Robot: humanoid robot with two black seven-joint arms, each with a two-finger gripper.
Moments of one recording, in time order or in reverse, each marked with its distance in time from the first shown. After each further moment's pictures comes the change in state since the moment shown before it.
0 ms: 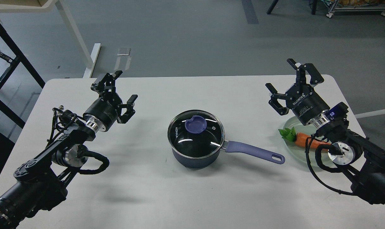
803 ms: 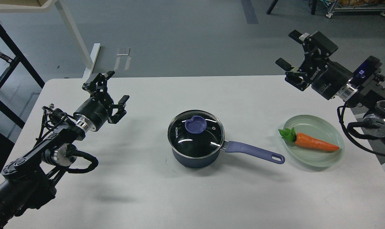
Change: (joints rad) left arm -0.023 0.058 0.021 0.027 -0.009 -0.073 0.000; right arm 0.214 -0.275 -0.041 0.248 -0.529 0.001 0.000
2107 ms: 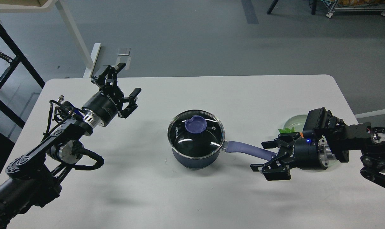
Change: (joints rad) left arm -0.002 -0.002 0.001 -0.100 0.009 0.011 0.000; right arm -0.038 -0.155 -0.338 0.403 -1.251 -0.221 0.000
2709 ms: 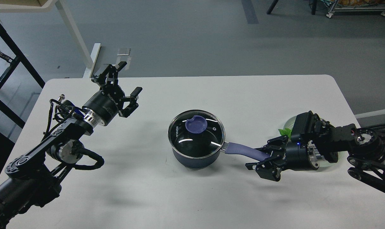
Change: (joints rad) left arm 0.002 0.005 0.000 -0.022 0.000 0.002 0.000; right arm 0.018 0.063 -0.026 -0.067 -0.084 -0.001 0.000
